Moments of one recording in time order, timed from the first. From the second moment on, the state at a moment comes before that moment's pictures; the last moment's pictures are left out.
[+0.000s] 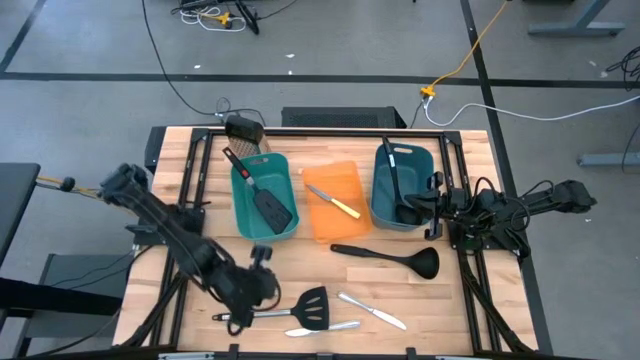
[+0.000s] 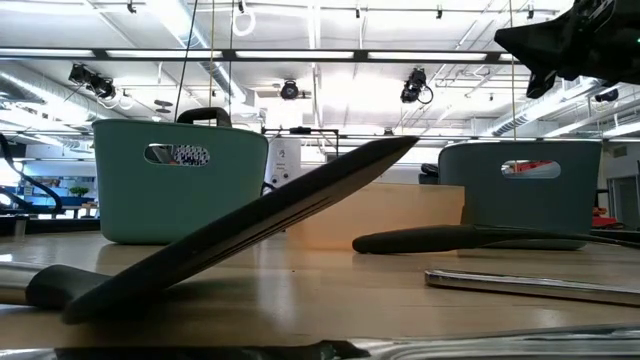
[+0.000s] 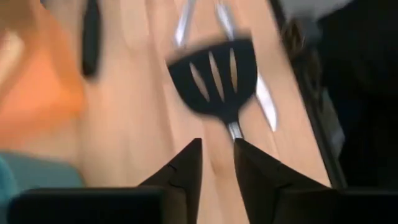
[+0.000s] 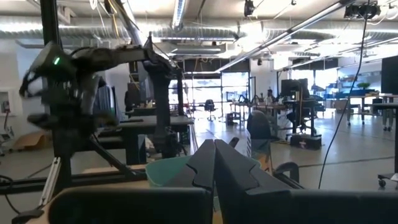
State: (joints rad) left arm -0.69 1.54 1.33 -0.80 -0.30 -0.40; right arm 0.19 0.33 0.02 0.62 0.32 -0.06
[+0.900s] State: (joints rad) left arm -0.87 1.66 1.07 -0.69 -0.12 -0.98; right arm 0.19 0.33 0.02 0.61 0.32 -0.03
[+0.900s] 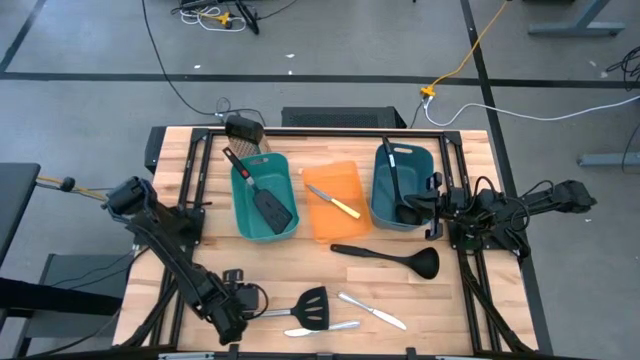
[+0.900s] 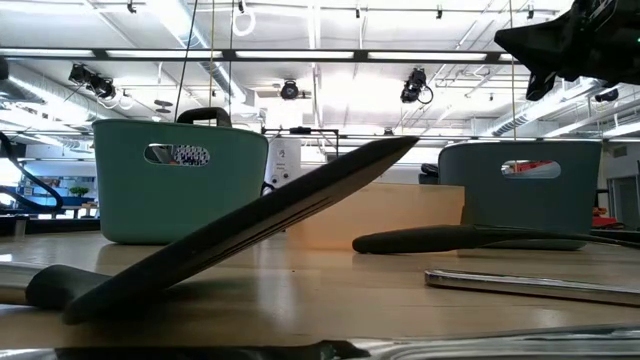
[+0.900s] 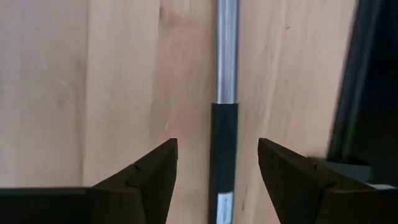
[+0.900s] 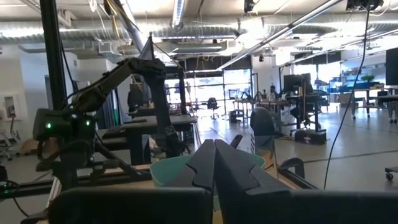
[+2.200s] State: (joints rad) left arm -0.89 1.76 1.03 -0.65 -0.12 -0.80; right arm 0.19 0.33 0.02 0.60 0.32 -0.02
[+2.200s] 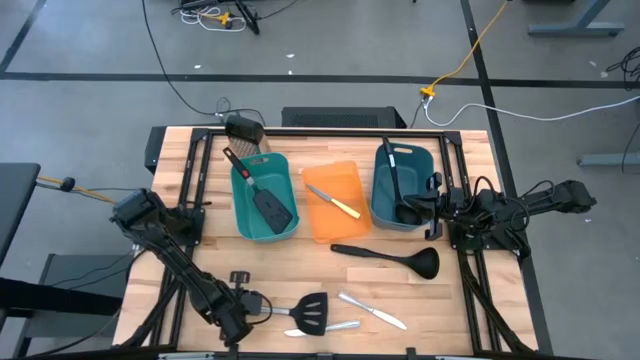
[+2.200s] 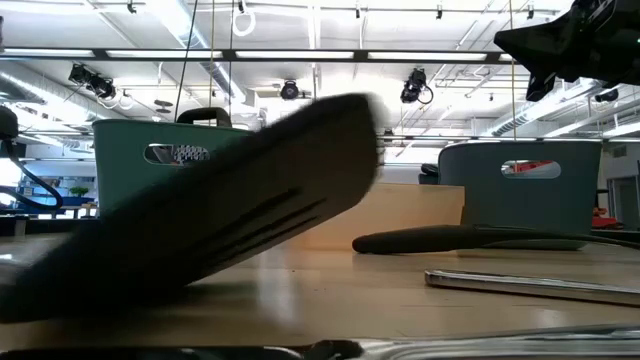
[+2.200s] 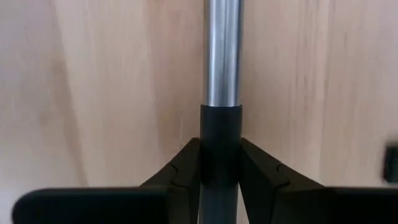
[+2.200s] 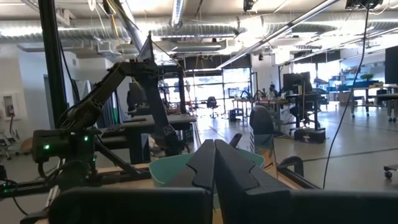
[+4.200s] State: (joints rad) left arm -0.73 0.35 0.61 -0.32 -1.09 0.10; right arm 0.19 0.33 0.02 0.60 0.35 -0.01
